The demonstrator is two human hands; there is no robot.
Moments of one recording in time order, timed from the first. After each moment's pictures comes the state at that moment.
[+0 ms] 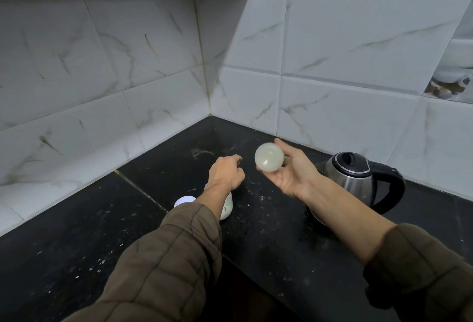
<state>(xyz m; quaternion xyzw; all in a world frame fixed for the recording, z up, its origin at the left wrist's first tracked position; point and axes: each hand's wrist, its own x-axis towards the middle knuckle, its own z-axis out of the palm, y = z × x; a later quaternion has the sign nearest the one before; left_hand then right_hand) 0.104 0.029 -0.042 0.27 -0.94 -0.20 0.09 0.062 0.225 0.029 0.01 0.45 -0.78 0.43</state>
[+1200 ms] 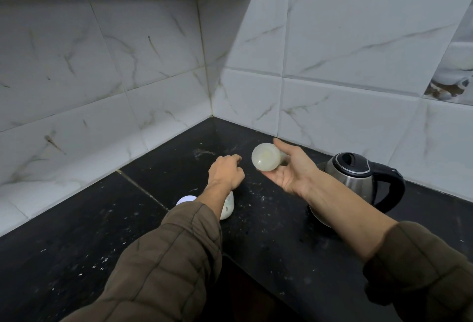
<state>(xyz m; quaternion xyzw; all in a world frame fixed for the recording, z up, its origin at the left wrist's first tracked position) 0.110 0.028 -0.039 0.26 -0.94 -0.17 0.10 0.068 0.224 0.040 0.02 0.48 -0.76 0.43</state>
